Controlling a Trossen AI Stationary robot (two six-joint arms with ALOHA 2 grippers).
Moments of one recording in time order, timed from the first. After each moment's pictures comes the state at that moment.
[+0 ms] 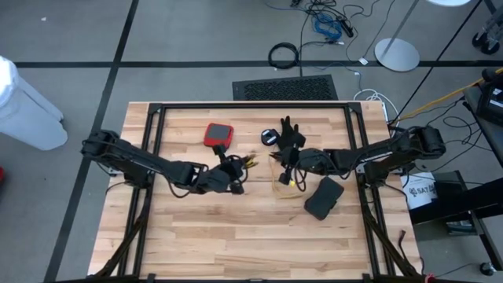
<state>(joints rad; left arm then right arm) -0.23 1.53 0.97 0.00 -0.83 0.14 0.05 1.34 0.63 0.31 0.44 0.02</state>
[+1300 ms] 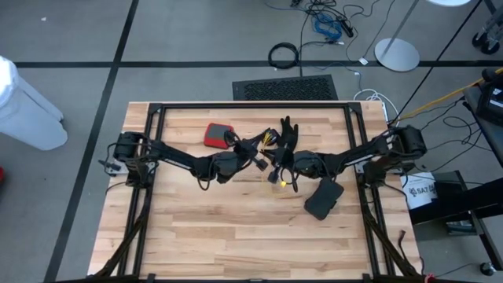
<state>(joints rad) -0.05 1.83 0.97 0.84 -0.86 0.10 0.04 1.56 0.63 0.72 0.52 -0.05</state>
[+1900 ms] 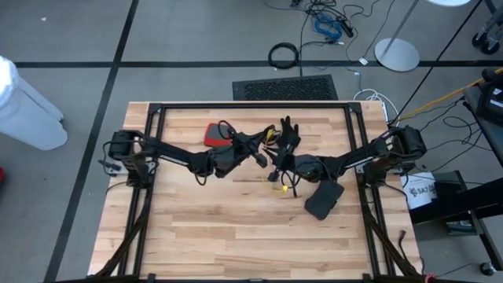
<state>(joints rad) -0.02 1.77 0.97 0.84 -0.72 -0.10 0.09 1.57 0.63 0.76 0.68 -0.26</state>
